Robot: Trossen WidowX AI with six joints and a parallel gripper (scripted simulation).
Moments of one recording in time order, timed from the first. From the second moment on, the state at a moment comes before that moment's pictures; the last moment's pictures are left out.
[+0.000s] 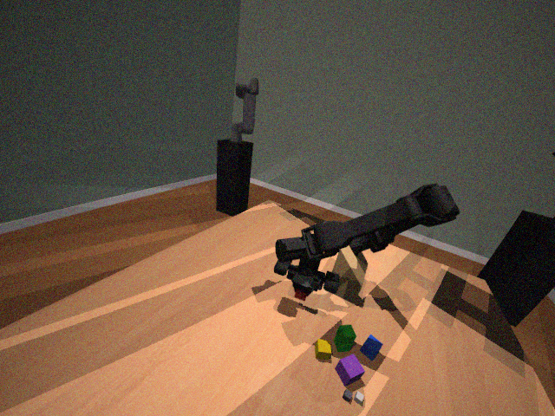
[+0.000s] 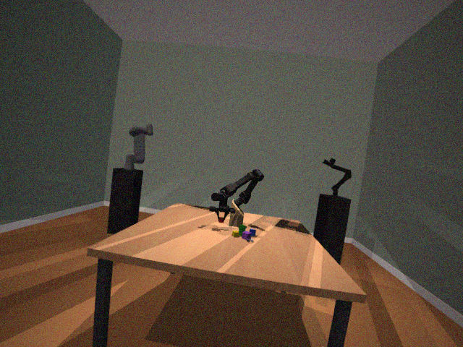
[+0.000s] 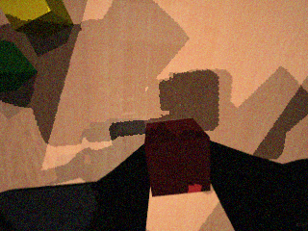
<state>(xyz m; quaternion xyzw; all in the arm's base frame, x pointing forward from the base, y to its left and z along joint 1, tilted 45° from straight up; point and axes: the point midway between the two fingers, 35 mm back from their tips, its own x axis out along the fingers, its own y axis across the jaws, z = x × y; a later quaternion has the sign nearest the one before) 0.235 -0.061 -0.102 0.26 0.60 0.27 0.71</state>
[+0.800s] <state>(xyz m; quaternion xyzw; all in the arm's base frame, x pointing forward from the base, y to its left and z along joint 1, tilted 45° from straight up) 0.238 -0.095 -0.045 0.25 0.60 0.27 0.71</state>
